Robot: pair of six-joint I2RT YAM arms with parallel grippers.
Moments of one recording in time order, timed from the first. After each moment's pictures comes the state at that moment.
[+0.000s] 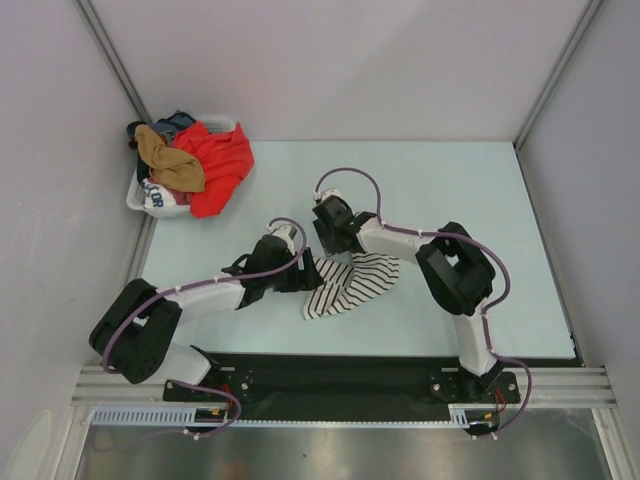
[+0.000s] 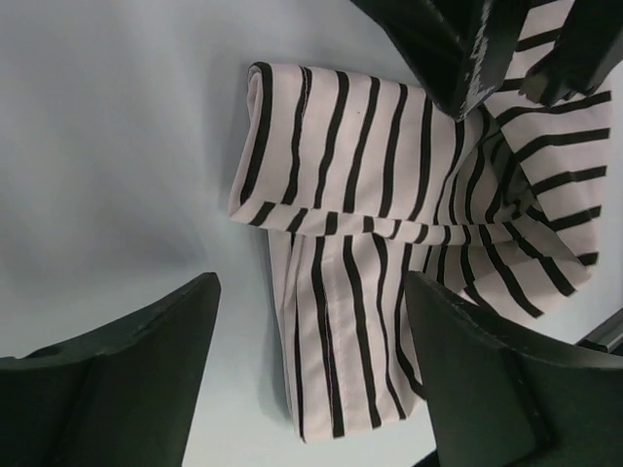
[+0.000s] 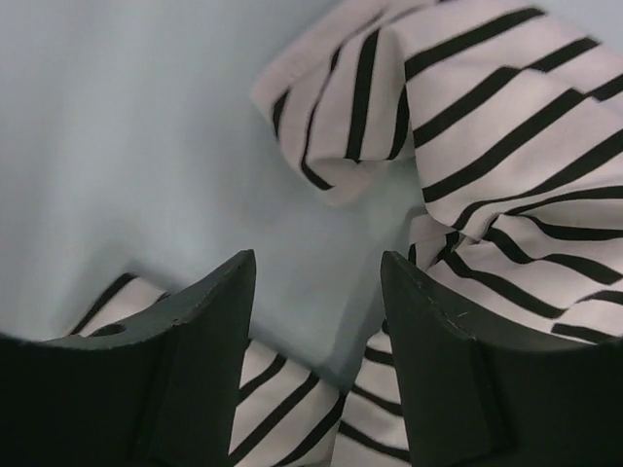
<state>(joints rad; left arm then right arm) -0.61 1.38 0.57 0.07 0.12 -0.63 0.78 2.02 1.43 -0.31 0.30 0.25</state>
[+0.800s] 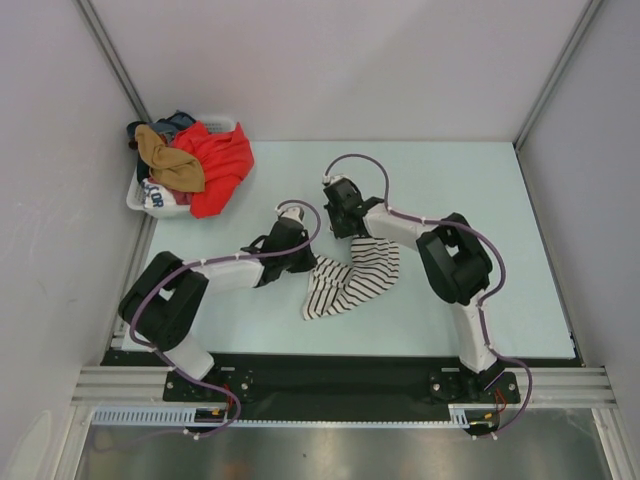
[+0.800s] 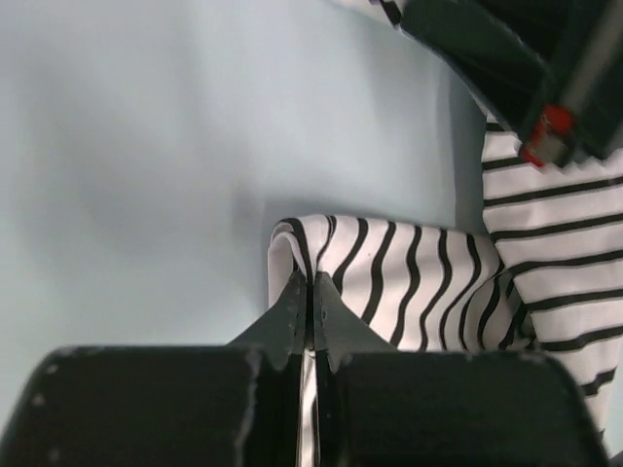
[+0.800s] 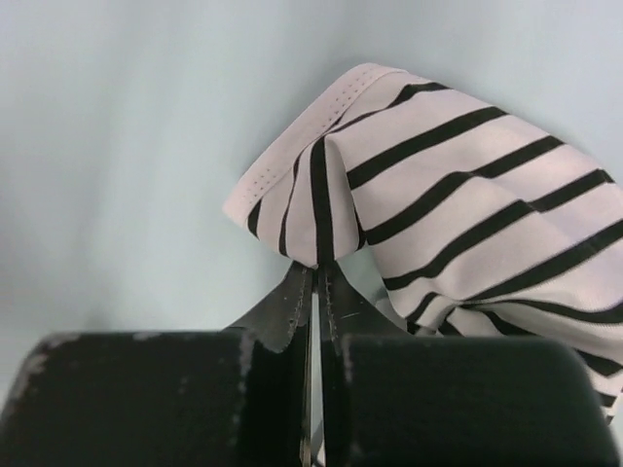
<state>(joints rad) -0.62 1.62 0.76 0.11 -0.02 -0.65 0.67 2.14 1.56 -0.32 0.22 0.24</state>
